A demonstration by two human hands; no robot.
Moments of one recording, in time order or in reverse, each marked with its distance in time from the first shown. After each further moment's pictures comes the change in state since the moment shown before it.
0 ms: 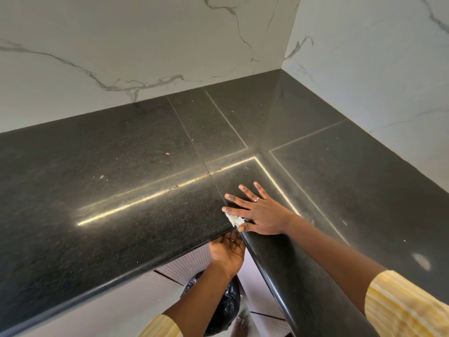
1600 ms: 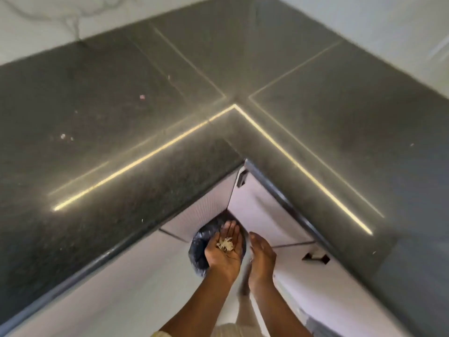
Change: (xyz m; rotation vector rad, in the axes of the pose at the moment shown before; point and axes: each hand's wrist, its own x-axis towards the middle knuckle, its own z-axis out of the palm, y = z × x) left_hand 0.004 0.010 -0.158 0.053 0.147 -0.168; right_hand -0.007 -0.259 0.136 1.946 1.100 1.742
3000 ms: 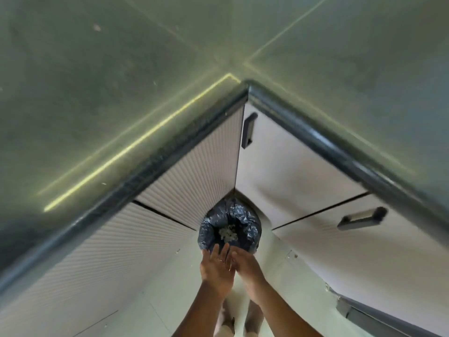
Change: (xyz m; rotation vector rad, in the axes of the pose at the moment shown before) left_hand 0.094 0.025 -0.161 0.407 0.200 -0.033; right_hand 0.032 0.159 -0.015 -0.086 -0.374 0.457
